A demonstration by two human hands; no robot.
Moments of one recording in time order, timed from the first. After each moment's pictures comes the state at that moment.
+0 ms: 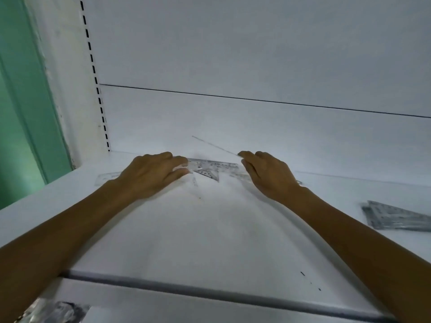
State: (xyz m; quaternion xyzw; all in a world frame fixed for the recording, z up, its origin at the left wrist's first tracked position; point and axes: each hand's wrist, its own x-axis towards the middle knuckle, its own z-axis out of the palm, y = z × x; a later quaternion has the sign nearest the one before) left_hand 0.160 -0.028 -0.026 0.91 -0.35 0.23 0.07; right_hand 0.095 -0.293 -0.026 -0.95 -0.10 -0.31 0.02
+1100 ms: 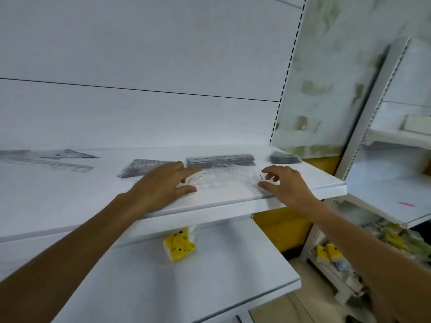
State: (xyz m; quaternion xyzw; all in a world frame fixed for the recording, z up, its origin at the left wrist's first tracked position) left_hand -0.114 -0.419 -0.042 0.78 -0.58 0.13 0.20; right_hand -0.309 -0.648 -0.035 -0.92 0.25 -0.26 0.13
